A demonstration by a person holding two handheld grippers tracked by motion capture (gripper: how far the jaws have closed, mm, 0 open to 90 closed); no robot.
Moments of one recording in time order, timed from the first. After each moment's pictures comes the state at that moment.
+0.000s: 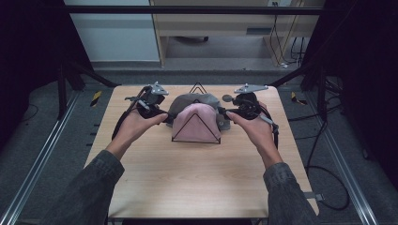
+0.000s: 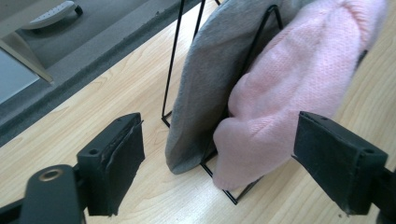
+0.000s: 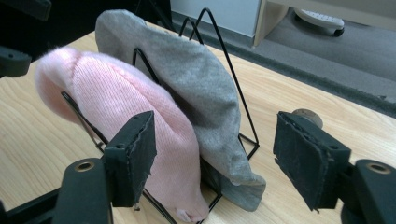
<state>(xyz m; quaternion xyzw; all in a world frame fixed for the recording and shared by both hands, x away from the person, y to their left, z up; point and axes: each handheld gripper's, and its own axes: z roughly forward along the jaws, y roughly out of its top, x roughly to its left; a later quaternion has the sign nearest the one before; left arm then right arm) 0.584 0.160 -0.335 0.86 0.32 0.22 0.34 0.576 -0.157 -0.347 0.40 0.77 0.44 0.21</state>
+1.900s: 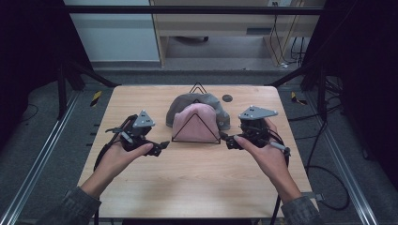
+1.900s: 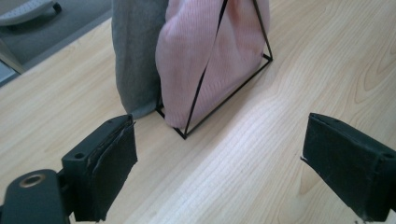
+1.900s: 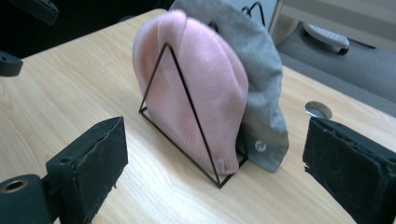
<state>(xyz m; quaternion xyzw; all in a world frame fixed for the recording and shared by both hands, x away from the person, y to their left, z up) 0.490 0.191 -0.355 0.86 0.30 0.19 0.36 0.487 -0.160 -0.342 0.35 0.79 0.44 0.23</state>
